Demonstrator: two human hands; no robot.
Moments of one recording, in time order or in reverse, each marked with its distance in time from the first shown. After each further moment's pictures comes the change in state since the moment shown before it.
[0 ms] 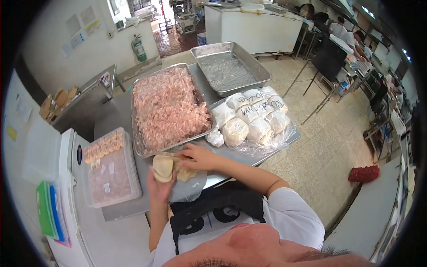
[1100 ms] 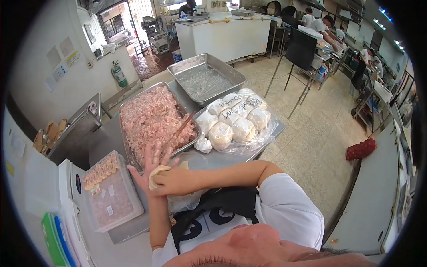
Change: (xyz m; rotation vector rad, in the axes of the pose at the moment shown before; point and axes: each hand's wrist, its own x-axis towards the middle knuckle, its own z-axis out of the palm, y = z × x) left_hand 0.017 0.002 0.100 0.034 -0.597 0.038; right_hand 0.028 -0.091 0.006 -0.494 0.199 -0.417
